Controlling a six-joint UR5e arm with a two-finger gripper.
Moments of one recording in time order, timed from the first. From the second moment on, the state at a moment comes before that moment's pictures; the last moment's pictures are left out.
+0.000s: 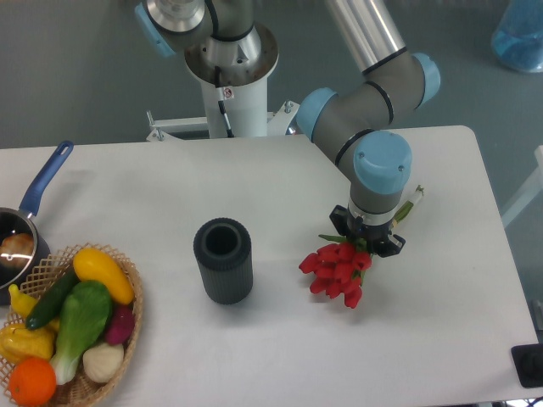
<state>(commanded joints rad) 2.61 -2.03 -1.66 -0.99 1.62 1.20</state>
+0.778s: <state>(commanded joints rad) 2.63 -1.94 -1.65 -0.98 1.66 1.20</state>
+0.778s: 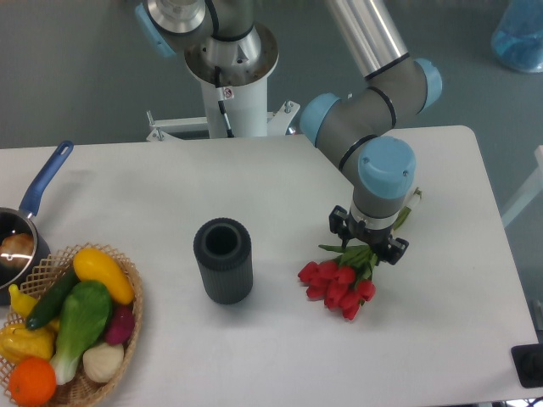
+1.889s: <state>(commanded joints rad) 2.93 -1.67 -1.56 -0.98 1.39 1.13</state>
